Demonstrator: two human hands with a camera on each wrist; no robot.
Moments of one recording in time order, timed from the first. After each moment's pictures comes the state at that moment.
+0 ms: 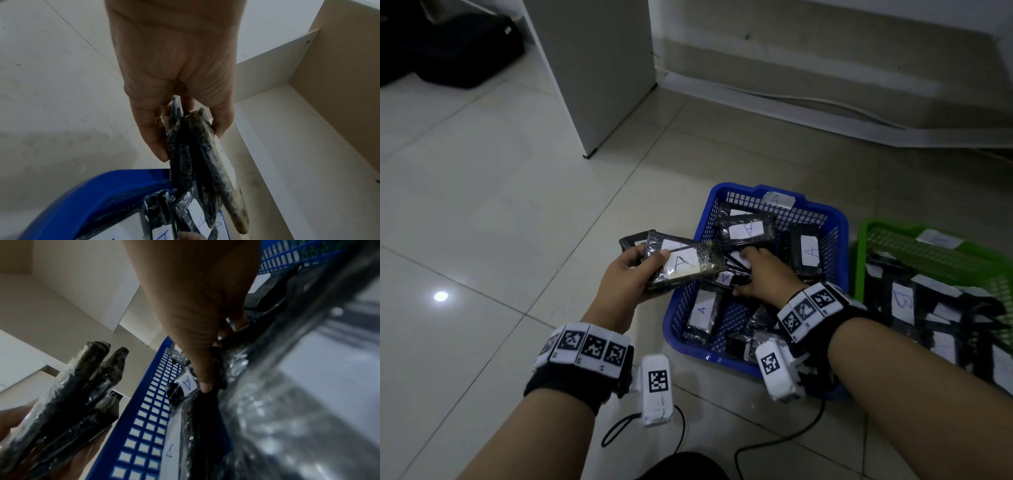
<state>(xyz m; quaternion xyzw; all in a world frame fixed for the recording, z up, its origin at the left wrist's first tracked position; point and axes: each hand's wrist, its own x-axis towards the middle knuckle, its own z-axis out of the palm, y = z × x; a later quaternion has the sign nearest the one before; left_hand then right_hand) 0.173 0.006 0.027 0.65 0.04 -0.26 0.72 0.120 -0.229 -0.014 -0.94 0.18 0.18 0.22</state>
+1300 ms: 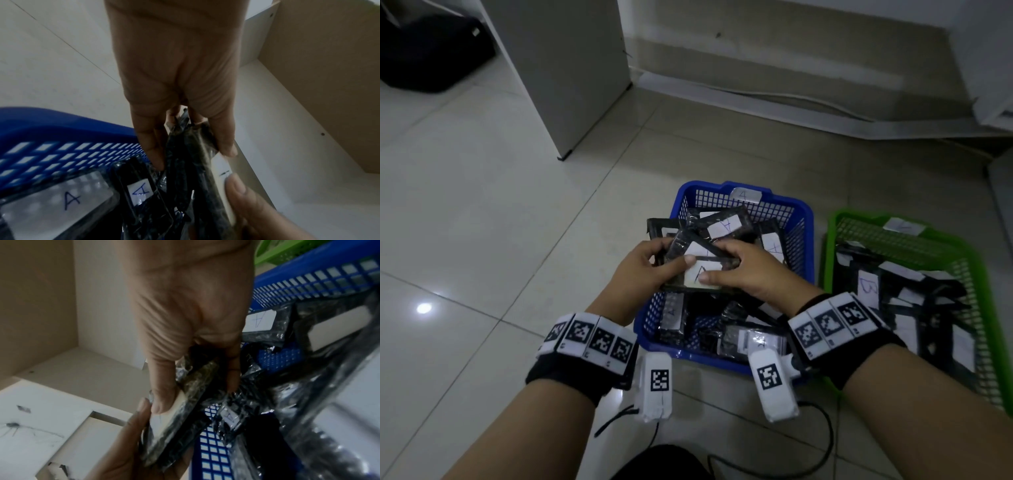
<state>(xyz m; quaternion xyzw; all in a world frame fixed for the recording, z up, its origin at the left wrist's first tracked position) 0.154 -0.040 0.047 0.71 -0.11 -0.28 0.63 0.078 -0.218 0.058 -0.77 0.15 0.11 0.61</state>
